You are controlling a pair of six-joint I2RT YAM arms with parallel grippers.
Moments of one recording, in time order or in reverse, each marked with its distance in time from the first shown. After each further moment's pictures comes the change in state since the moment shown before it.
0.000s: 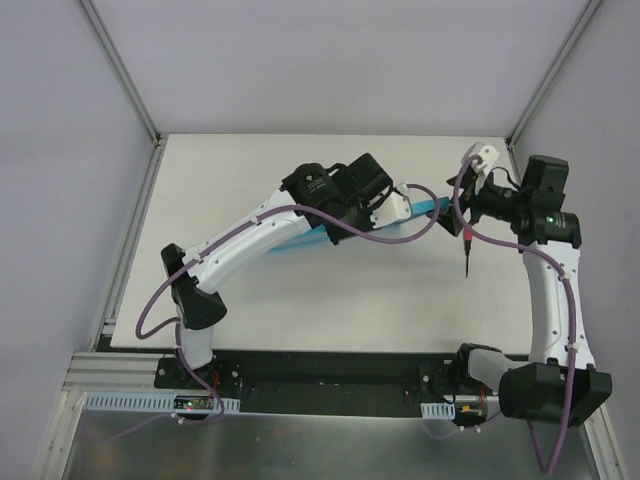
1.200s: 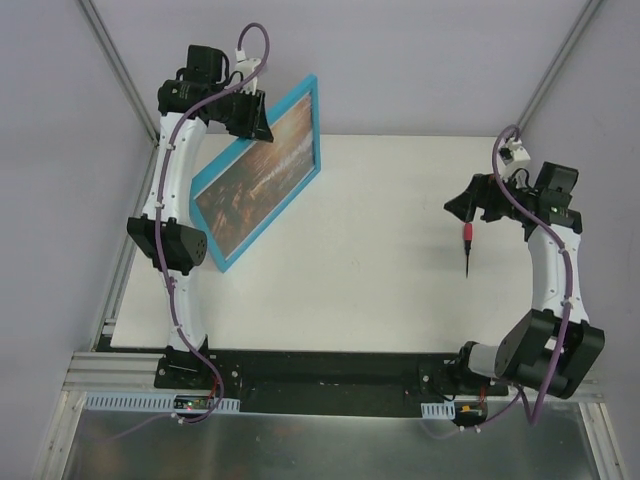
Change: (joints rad) left arm 0.863 0.279 0.481 0.034 0.695 -0.335; right arm -0.224 0.145 -0.071 0.126 0.133 0.567
